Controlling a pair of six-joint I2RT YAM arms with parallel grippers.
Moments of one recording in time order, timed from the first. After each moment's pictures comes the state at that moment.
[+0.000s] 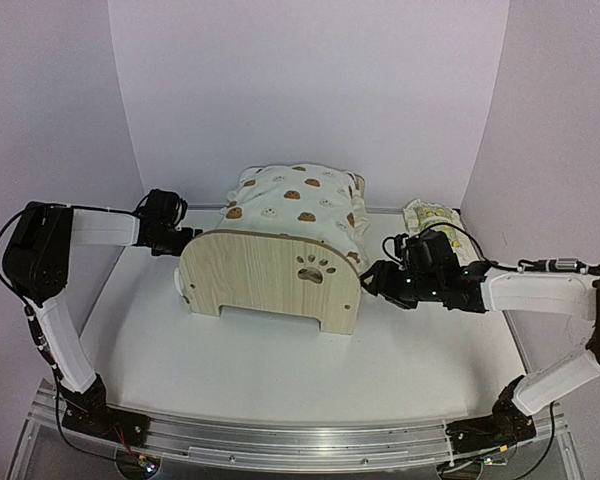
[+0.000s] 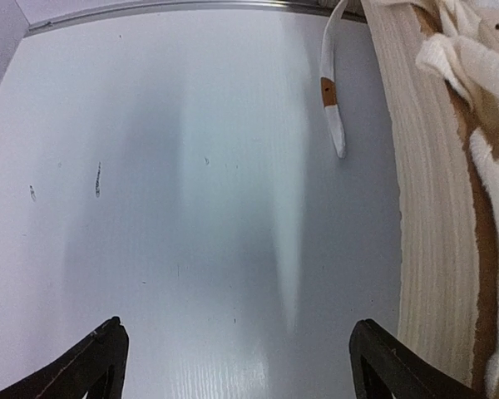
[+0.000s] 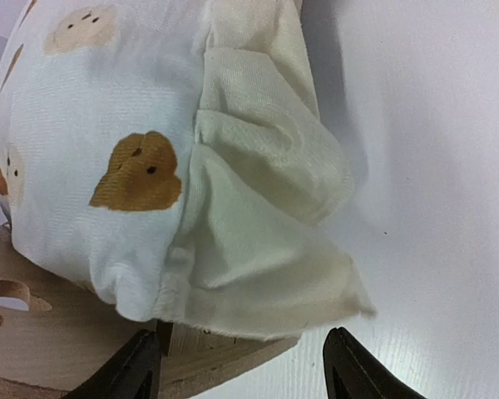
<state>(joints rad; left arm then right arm) -0.28 1.81 1.17 -0.16 -0.07 -0.19 0.69 1.40 0.79 -0.07 -0.01 0.83</state>
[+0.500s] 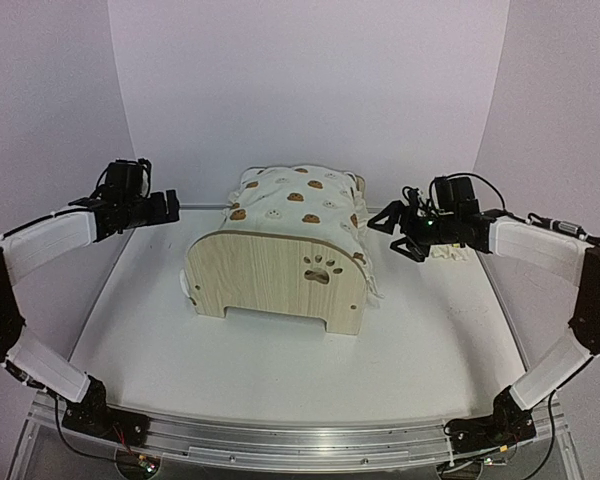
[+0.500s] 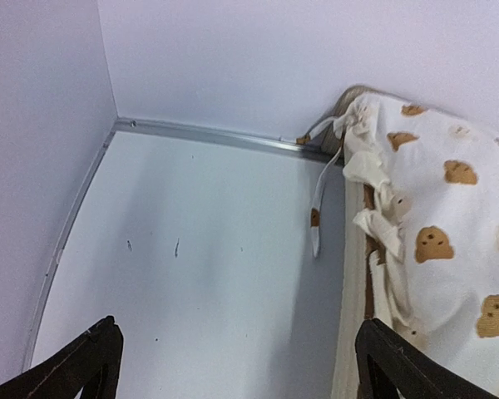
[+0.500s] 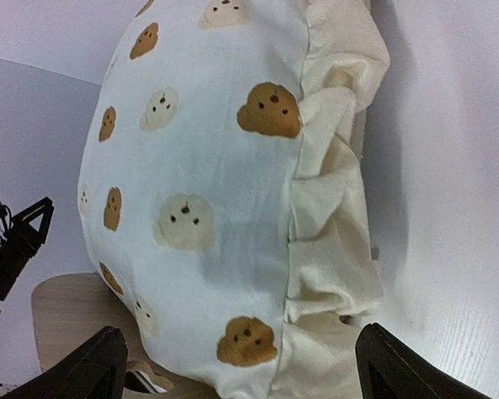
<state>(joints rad) -0.27 1.43 1.11 -0.22 -0.20 -0.28 0.37 1.54 1.13 -0.22 -0.44 0.74</state>
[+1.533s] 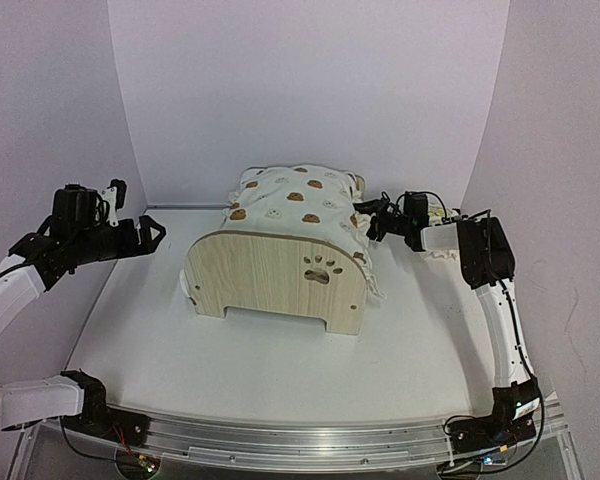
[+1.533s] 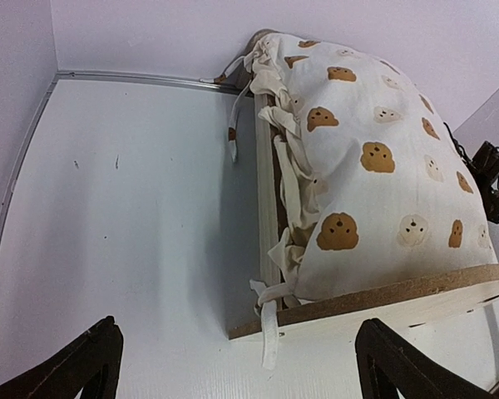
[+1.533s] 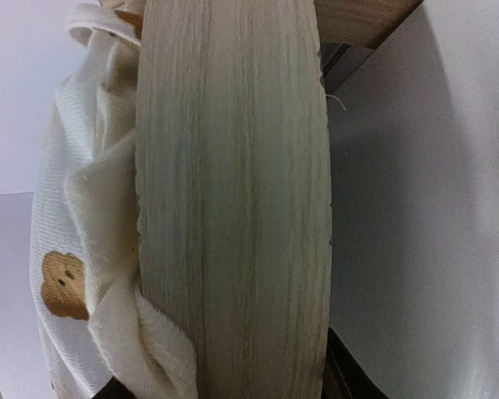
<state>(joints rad) -0.27 0.93 0.89 -0.48 0.09 -0.32 0.20 2.62 1.89 0.52 -0.83 1.39</state>
